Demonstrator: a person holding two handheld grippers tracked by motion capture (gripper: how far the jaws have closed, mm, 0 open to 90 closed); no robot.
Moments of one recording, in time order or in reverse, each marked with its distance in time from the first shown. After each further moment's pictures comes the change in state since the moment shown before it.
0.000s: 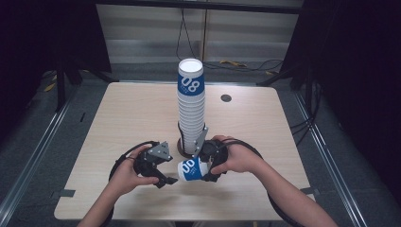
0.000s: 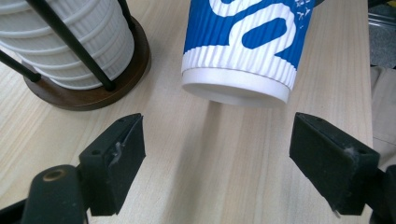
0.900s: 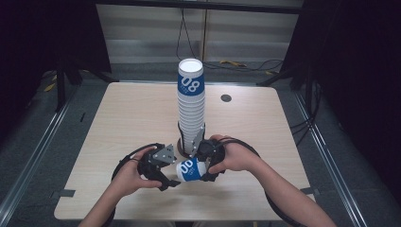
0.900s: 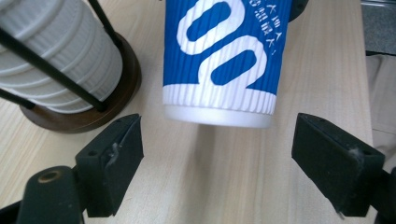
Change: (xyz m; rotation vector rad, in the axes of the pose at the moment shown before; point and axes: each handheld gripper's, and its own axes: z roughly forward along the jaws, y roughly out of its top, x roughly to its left) left arm -0.010 0.011 0.003 0.009 0.003 0.099; right arm -0.002 0.007 0.003 0.027 0.016 -0.009
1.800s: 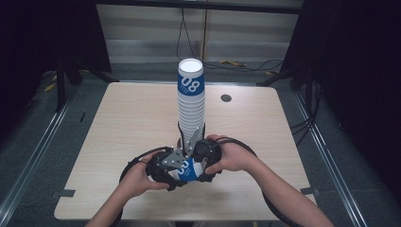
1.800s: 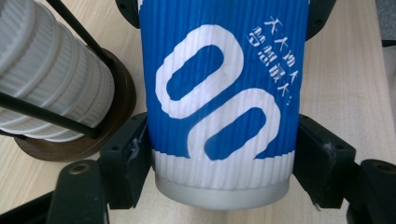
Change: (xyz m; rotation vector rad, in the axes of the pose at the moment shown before) left arm -0.007 0.010 0.018 0.015 0.049 0.079; right arm 0.005 0.011 -0.003 -0.004 0.003 -0.020
